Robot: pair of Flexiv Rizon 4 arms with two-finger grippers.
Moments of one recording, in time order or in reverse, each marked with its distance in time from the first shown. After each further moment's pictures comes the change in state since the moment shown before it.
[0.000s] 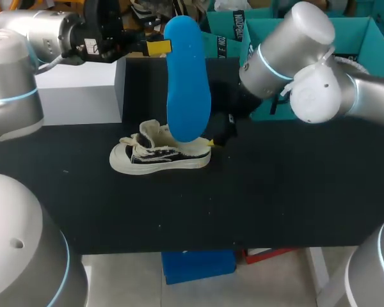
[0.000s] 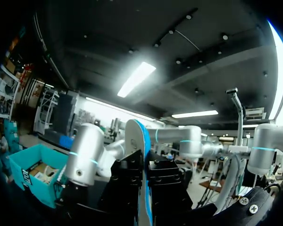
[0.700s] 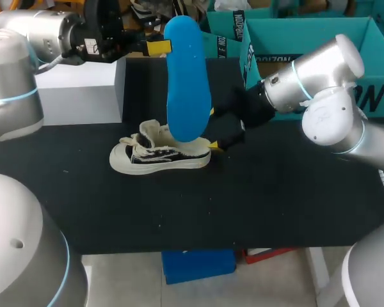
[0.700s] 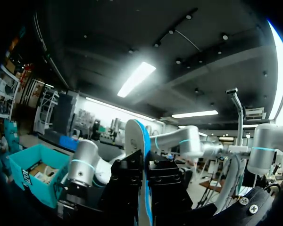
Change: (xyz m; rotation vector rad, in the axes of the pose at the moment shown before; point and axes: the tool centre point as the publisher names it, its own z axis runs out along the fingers) left arm 0.000 0.000 0.000 0.000 0.000 0.000; right arm 0.002 -0.003 0.009 -0.320 0.005 0.011
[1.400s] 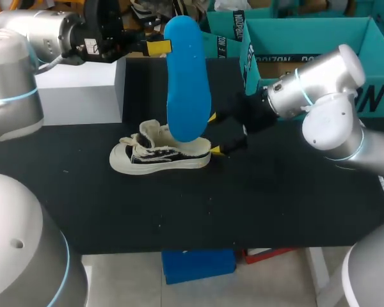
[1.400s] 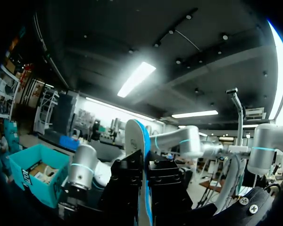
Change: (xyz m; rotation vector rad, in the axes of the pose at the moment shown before) left arm 0.000 0.000 0.000 0.000 0.000 0.000; right arm 0.001 -0.017 0.007 0.012 0.007 -0.002
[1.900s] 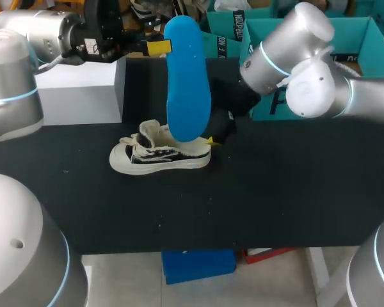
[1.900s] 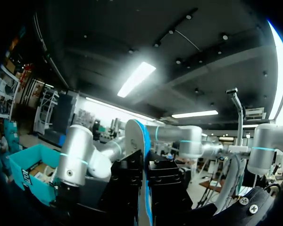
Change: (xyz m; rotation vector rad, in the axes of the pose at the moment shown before) left arm 0.000 0.000 0.000 0.000 0.000 0.000; right arm -0.017 0.021 -0.001 0.300 0.068 -0.029
